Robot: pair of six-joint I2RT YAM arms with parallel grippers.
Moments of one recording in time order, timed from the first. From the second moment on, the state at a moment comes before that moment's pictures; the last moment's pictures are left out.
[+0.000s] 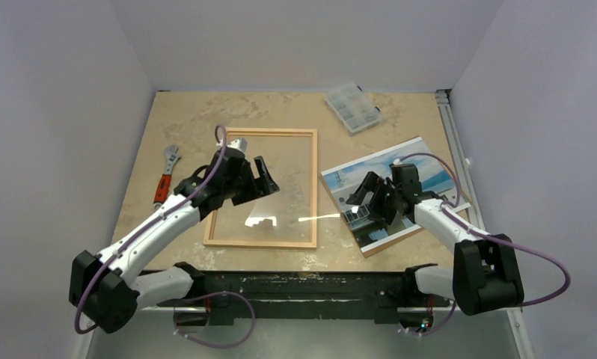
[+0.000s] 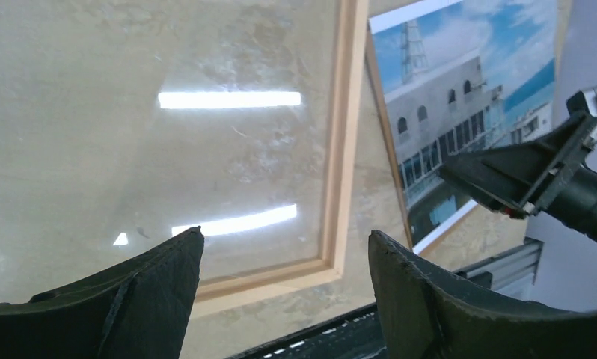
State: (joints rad) left arm -0.60 1.07 0.85 -0.51 0.01 -0.84; right arm 0.18 1.23 0.59 -0.30 -0.31 0.73
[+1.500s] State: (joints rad) left arm -0.67 1.05 0.56 -0.51 0.06 -0.89; right arm 0.18 1.39 0.69 -0.34 -0.42 0.52
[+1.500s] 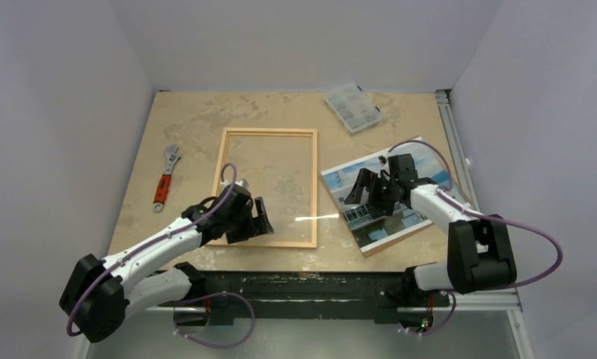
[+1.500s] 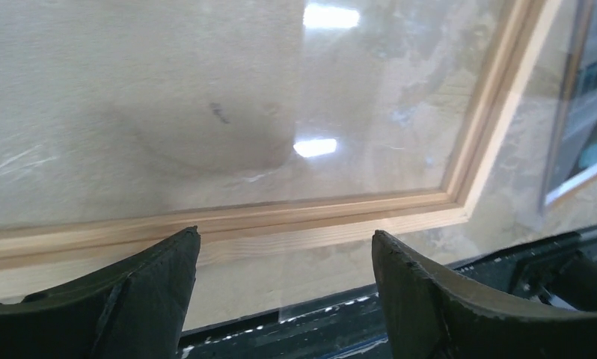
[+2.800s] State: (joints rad) left arm -0.43 1.37 0.70 -0.33 0.21 -0.74; right arm 0.16 1.51 0.65 -0.08 -0.74 0.61
